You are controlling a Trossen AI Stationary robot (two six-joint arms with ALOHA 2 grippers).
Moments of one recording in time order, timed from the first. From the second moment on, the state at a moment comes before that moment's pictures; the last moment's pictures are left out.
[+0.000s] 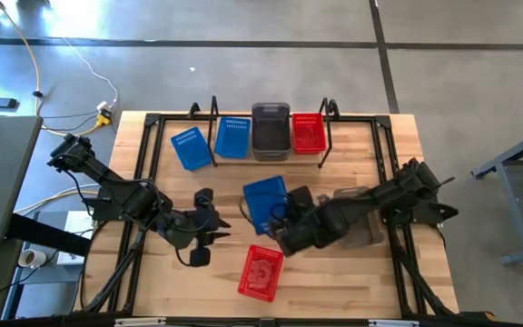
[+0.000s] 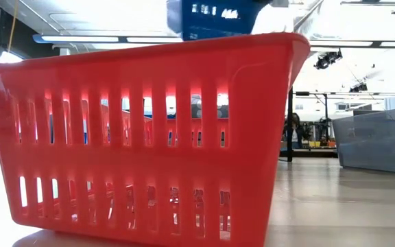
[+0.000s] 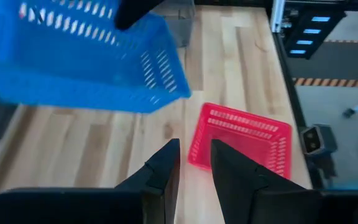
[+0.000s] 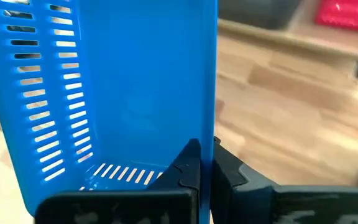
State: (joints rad) left arm -0.46 1.34 1.26 -0.70 -0.46 -0.43; right arm 0.42 1.86 1.81 -1.25 0.65 1.51
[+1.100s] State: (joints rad) left arm -0.27 1.34 1.26 -0.70 -0.54 -0.19; right arm 0.18 1.86 1.81 -0.91 0.67 1.17
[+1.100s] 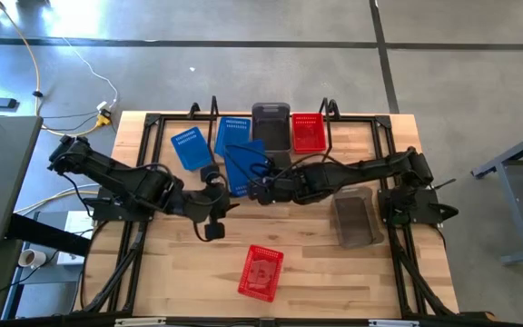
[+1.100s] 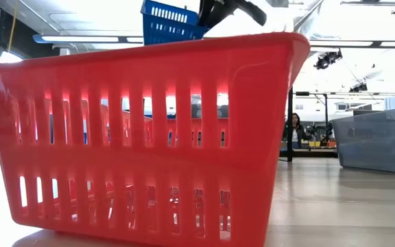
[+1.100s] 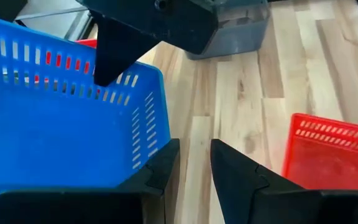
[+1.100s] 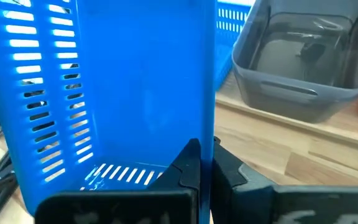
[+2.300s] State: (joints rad) left arm -0.23 1.48 1.31 -0.76 -0.80 -0.07; right arm 0.09 1.86 1.81 -0.90 0.65 1.12
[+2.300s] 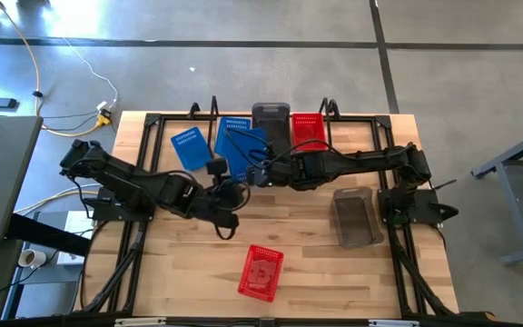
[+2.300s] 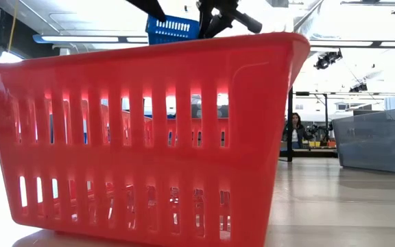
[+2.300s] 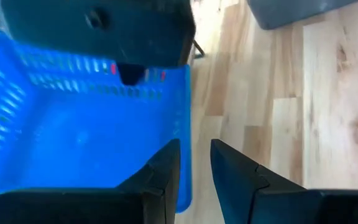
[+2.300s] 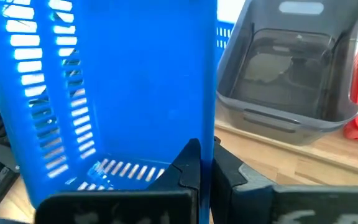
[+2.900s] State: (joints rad) left arm -0.16 1.54 1.32 -0.83 -0.75 -0.06; right arm 0.09 1.86 1.80 -0.85 0.63 1.10
